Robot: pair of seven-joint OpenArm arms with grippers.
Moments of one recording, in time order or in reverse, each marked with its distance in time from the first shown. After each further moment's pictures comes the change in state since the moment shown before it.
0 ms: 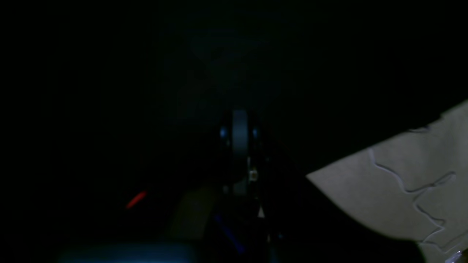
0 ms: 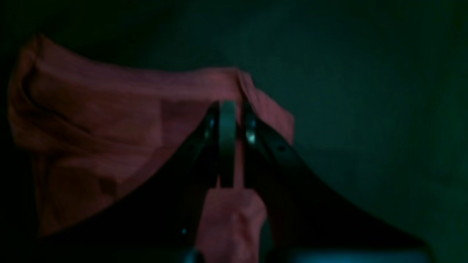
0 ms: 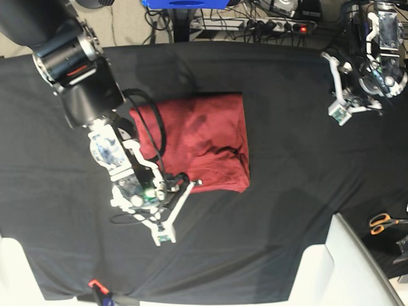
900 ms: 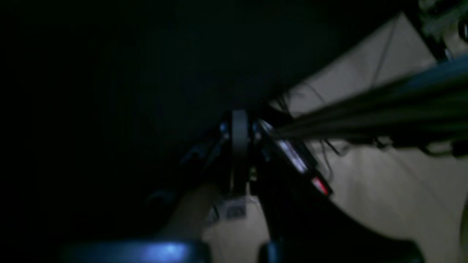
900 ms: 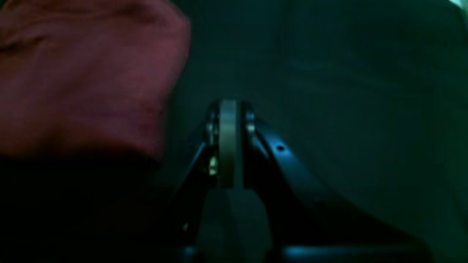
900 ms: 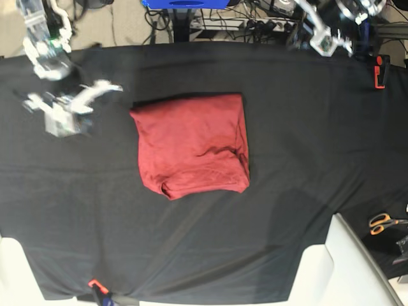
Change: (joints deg) left arm 26.3 5.3 -0.2 2.4 1.7 0.7 -45.1; right arm -51.7 16.4 22.2 35.7 0.1 4.7 42.0
